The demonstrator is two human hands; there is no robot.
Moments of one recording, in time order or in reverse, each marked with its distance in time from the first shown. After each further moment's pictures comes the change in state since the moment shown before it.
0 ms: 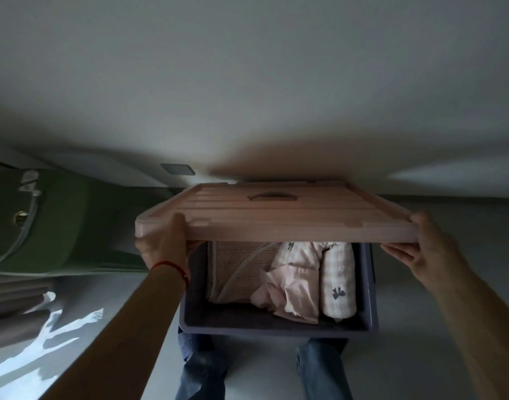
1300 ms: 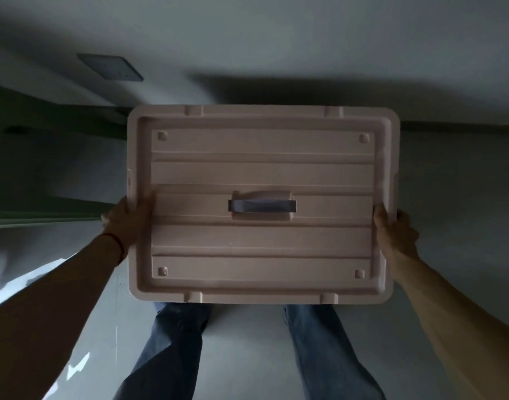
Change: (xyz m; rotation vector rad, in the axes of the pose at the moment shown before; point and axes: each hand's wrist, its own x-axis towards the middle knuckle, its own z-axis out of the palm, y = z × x) left_hand 0.191 -0.158 -0.017 0.755 -0.353 0.076; right_hand 0.156 0.196 -0.033 -0.831 0.156 -0.028
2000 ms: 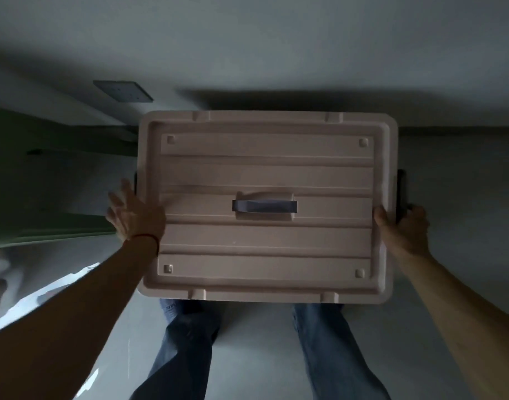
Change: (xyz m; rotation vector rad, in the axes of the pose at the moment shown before) left_hand -0.046 0.062 0.022 0.390 0.389 0.246; right_hand 0.001 -0.013 0.000 -0.042 0.142 -0.136
